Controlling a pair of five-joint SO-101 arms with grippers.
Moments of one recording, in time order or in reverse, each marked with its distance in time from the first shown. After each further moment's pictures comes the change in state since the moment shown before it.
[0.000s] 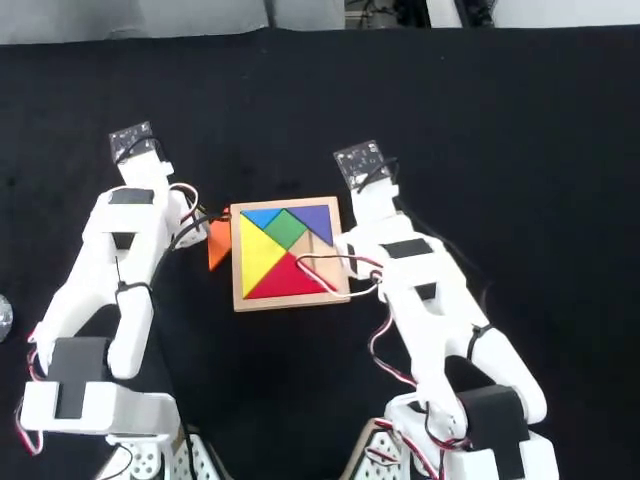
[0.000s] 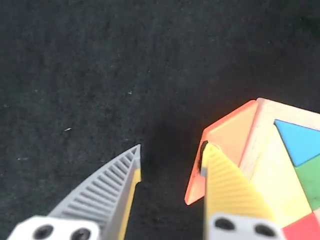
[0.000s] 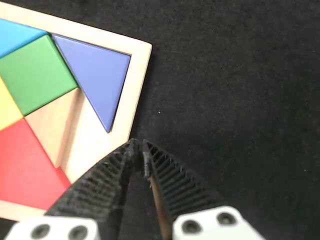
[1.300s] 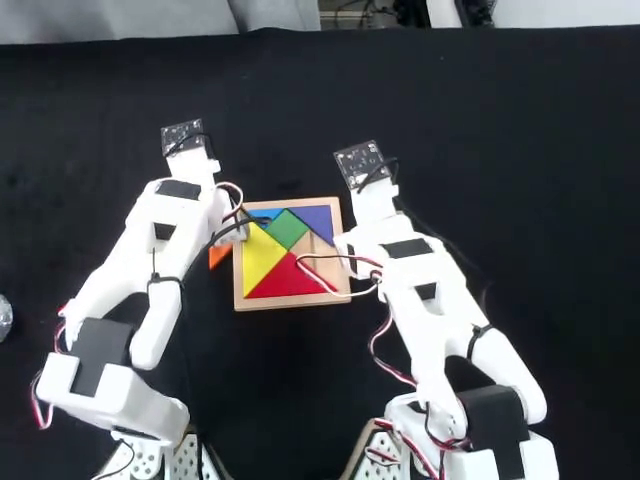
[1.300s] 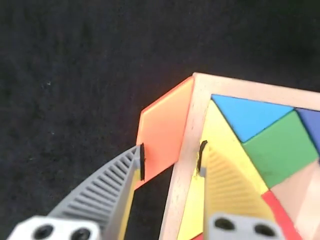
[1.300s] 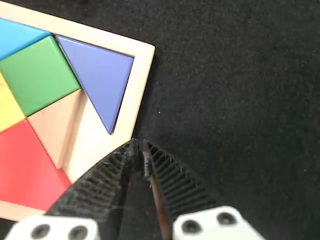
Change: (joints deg) left arm 10.3 6.1 -5.8 1.6 4.0; right arm 0.0 0.0 0.0 0.0 0.0
